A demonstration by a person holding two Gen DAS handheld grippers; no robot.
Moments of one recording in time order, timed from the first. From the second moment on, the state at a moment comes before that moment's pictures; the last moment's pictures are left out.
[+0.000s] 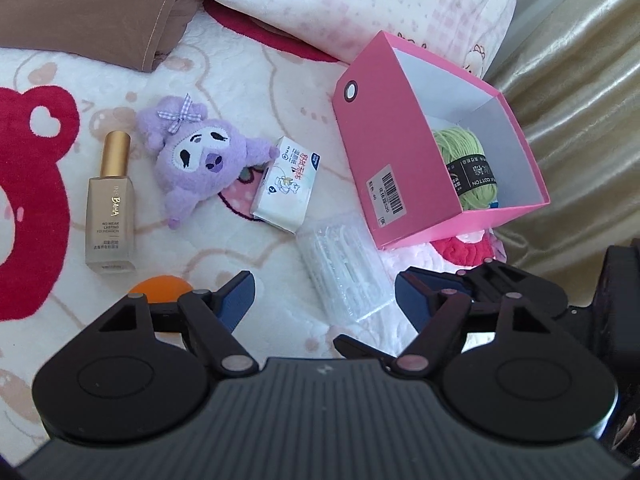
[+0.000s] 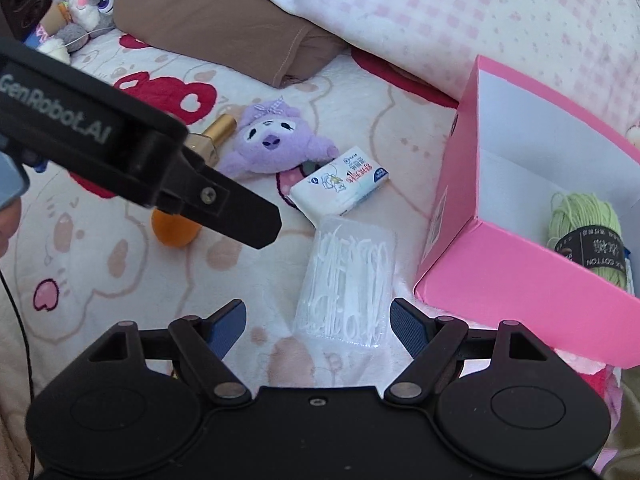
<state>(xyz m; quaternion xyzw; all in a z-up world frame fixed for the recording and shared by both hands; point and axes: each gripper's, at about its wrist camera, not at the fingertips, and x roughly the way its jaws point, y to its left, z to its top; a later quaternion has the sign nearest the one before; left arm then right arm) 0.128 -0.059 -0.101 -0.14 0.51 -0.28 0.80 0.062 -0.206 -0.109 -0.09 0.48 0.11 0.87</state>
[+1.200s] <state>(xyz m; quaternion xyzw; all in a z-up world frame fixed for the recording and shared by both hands) 0.116 -0.070 -0.169 -0.20 0.57 -0.25 0.76 0.053 -0.190 -0.149 -0.03 0.52 0.11 0.84</state>
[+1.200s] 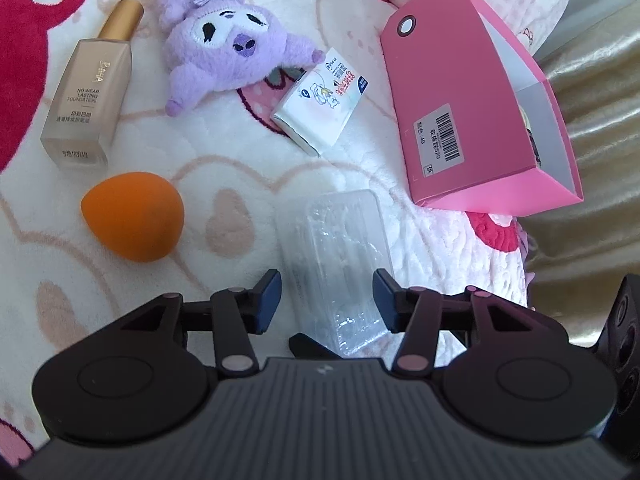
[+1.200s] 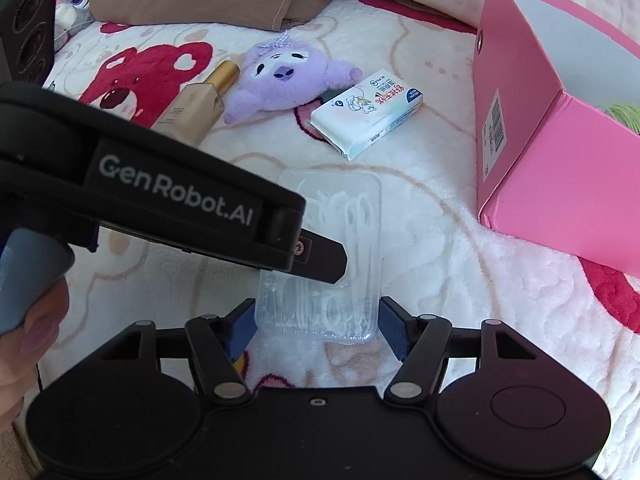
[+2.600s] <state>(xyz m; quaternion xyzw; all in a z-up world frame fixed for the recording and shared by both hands) 0.149 -0.204 0.055 -0.10 0.47 -0.32 0.82 0.071 -0.312 0.042 0.01 0.38 0.04 0.92</state>
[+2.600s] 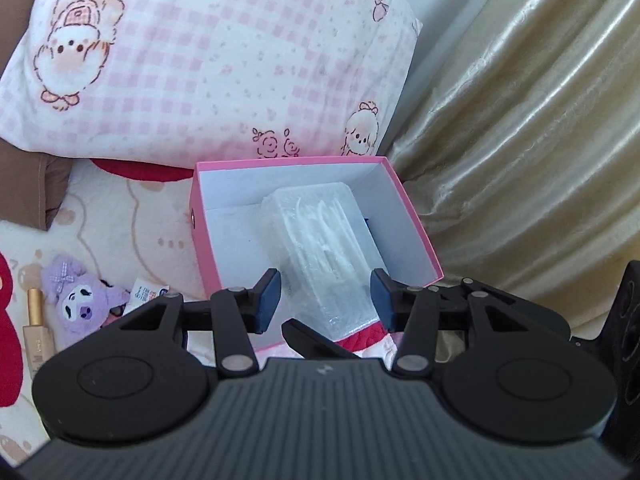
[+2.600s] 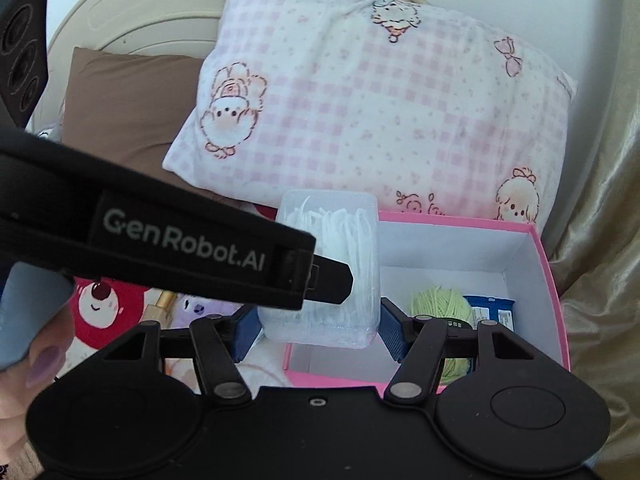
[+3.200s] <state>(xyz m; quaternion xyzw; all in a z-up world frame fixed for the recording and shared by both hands) 0.231 -0.289 -0.060 -0.05 0.59 -0.25 0.77 0.156 -0.393 -0.081 0.17 0.51 0.04 0.84</state>
